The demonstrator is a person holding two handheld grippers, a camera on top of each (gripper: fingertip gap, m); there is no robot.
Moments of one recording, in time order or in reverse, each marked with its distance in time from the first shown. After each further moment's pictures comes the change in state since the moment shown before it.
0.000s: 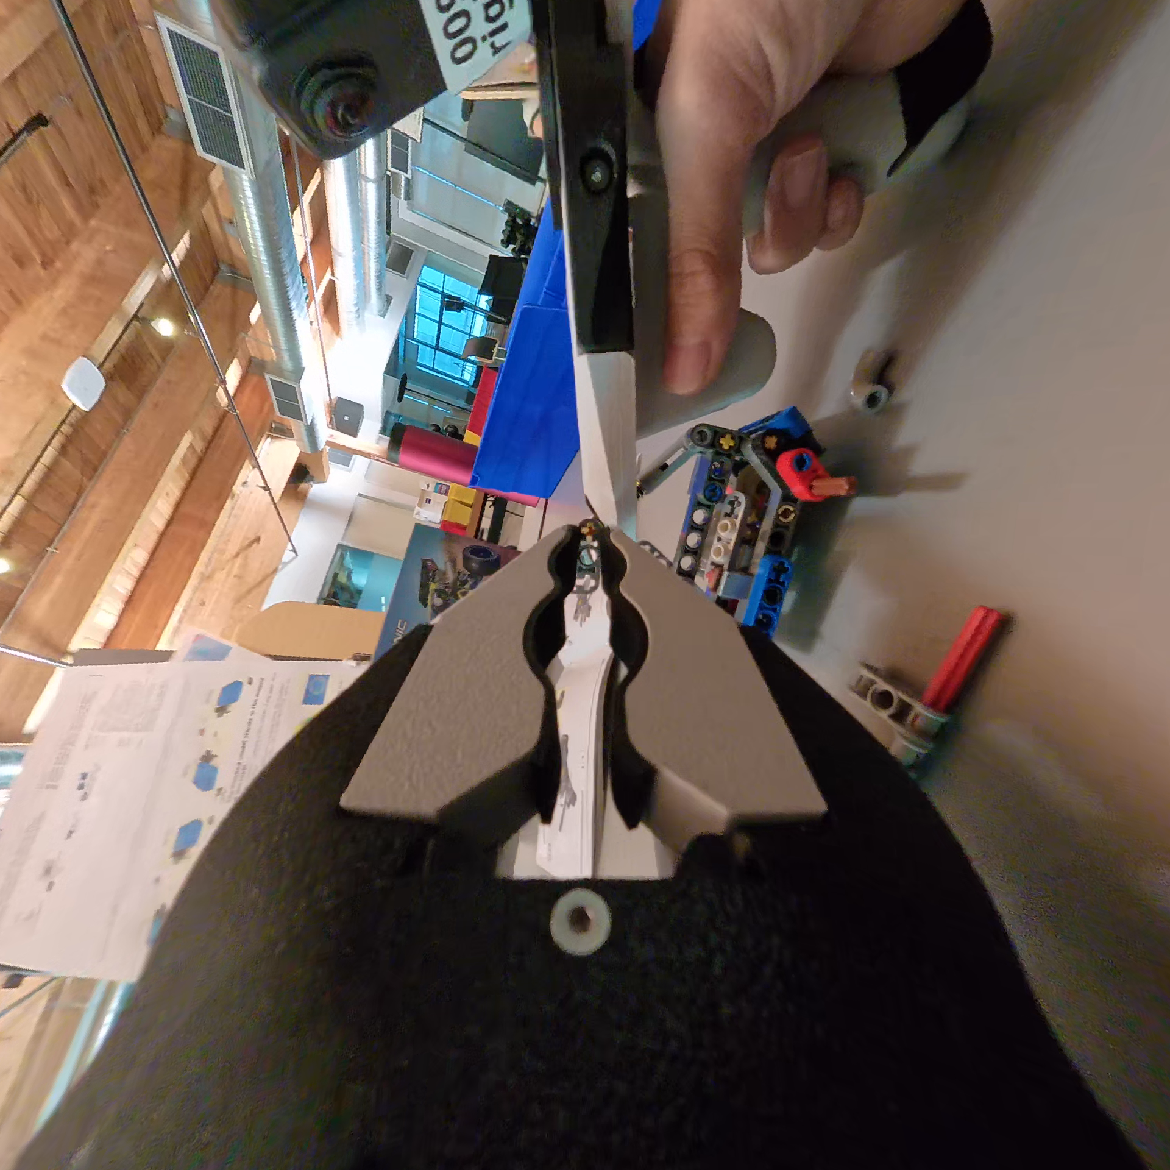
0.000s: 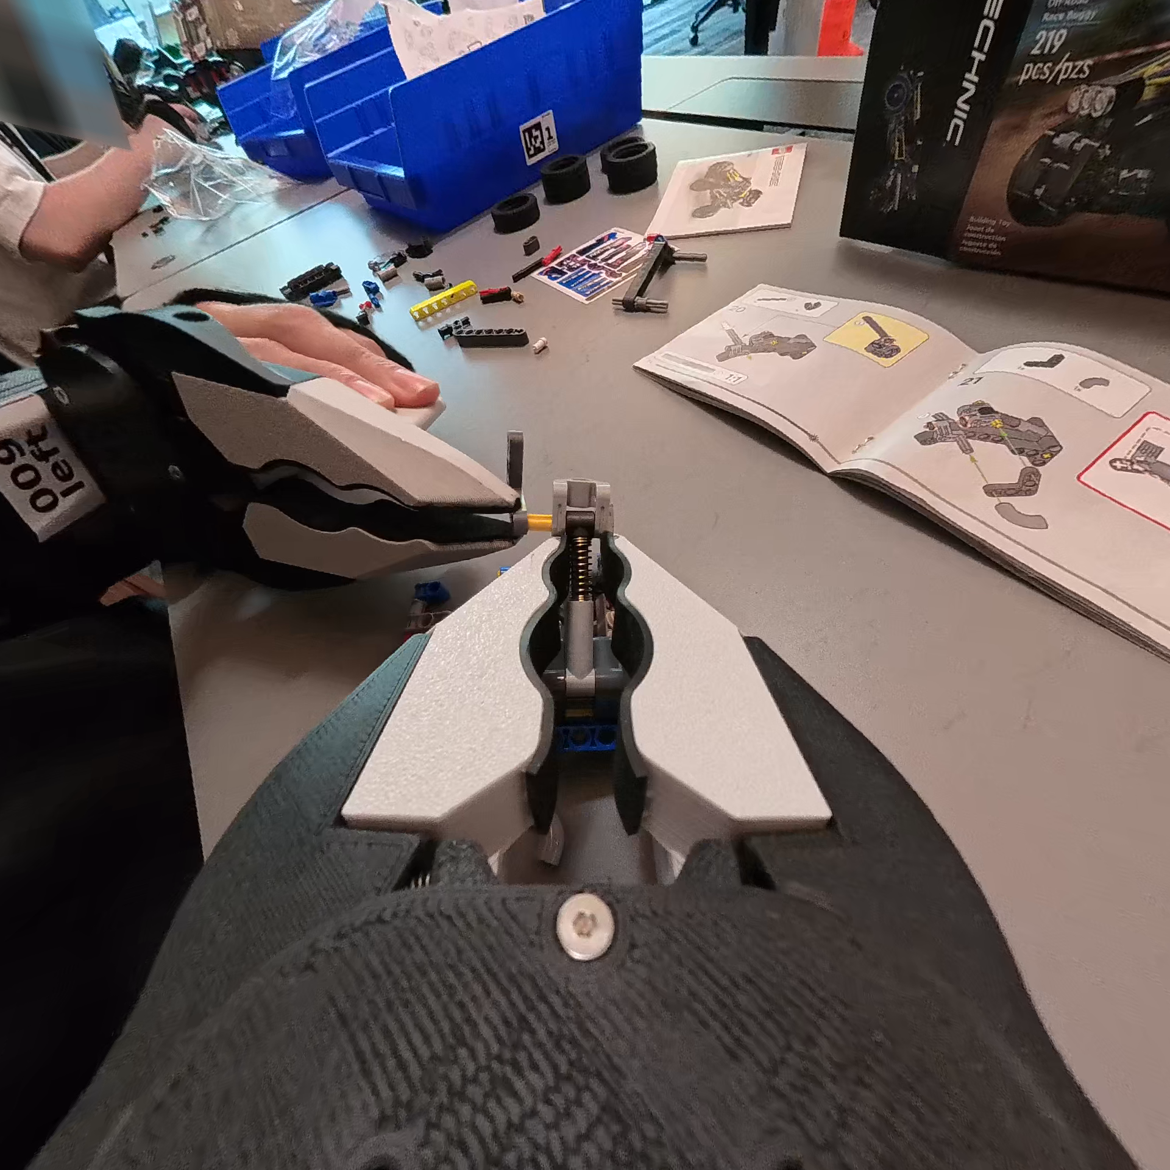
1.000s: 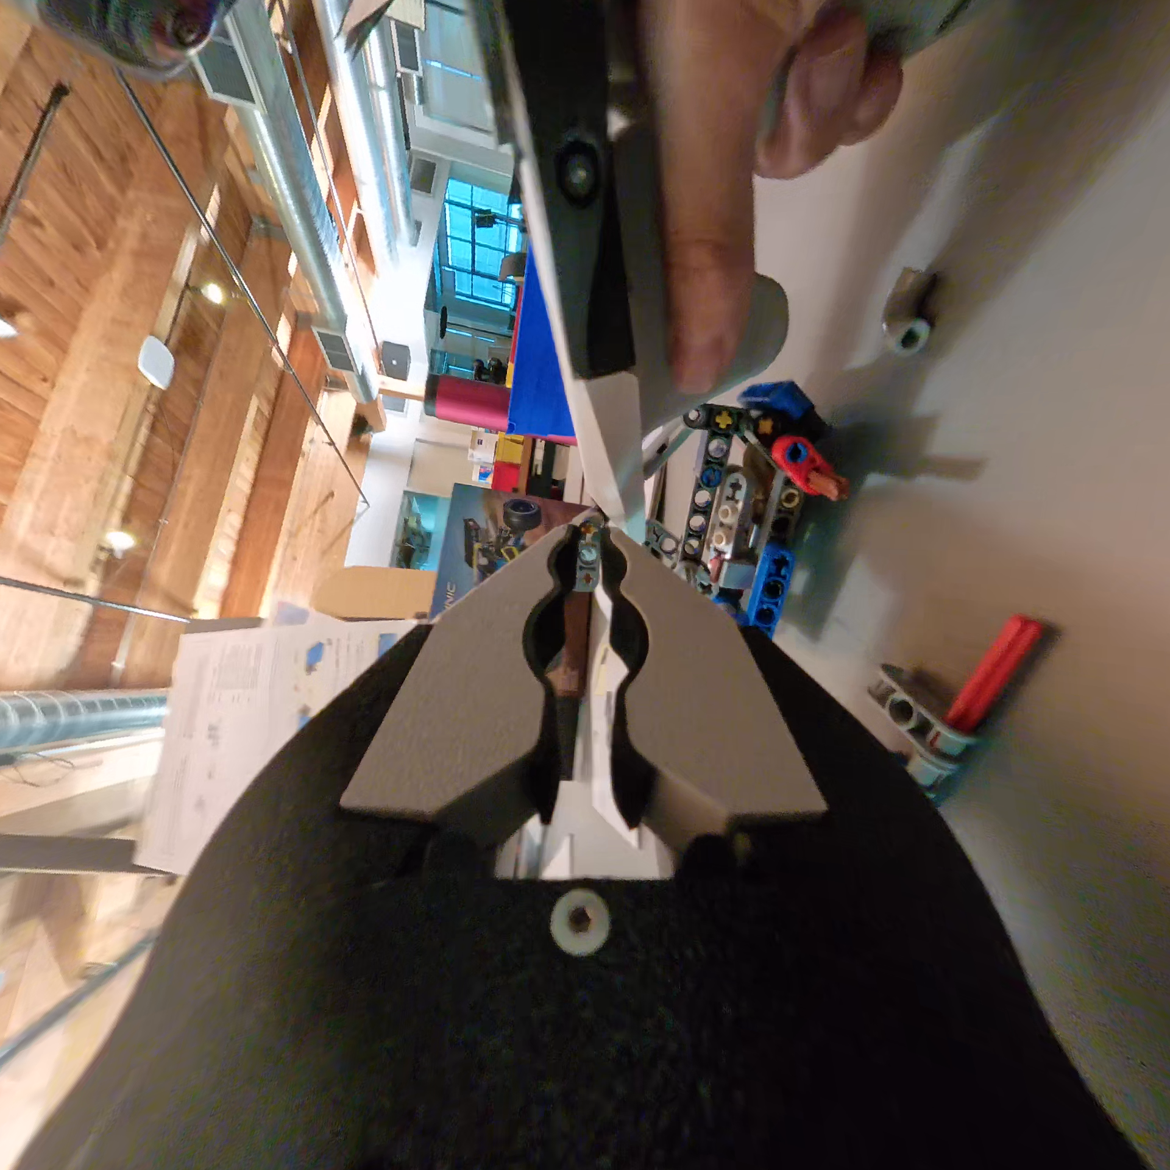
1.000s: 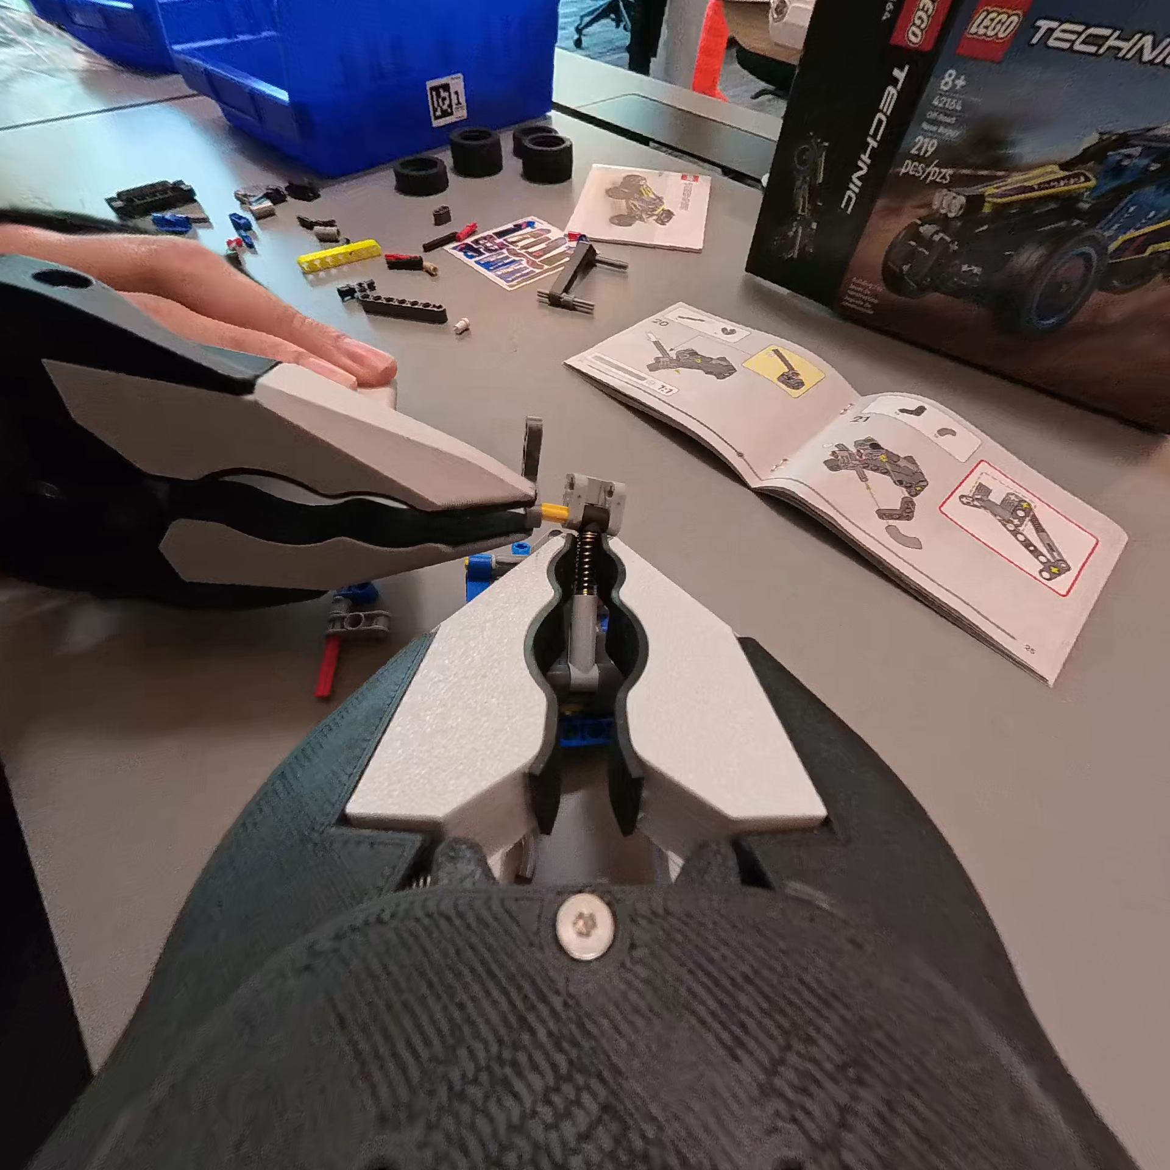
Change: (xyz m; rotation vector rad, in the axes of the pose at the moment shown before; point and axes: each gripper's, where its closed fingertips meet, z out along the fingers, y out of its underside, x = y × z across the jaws) left arm -0.002 0.008 0.004 -0.149 -0.067 0.136; right arm 0.008 0.000 0.002 -0.013 0.213 -0.170
